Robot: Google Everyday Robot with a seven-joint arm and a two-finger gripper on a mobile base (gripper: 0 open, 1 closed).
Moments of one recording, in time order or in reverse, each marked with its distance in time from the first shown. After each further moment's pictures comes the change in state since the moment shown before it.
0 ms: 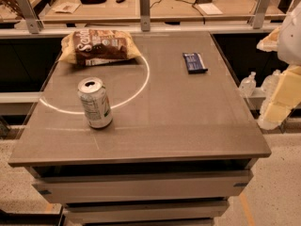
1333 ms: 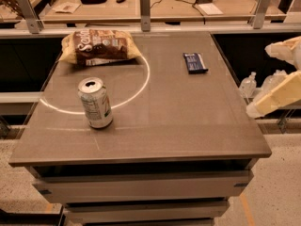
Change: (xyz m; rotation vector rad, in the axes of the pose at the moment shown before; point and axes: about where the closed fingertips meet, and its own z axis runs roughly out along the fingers) arm 0.004 -0.027 0.019 0.044 -0.462 0.233
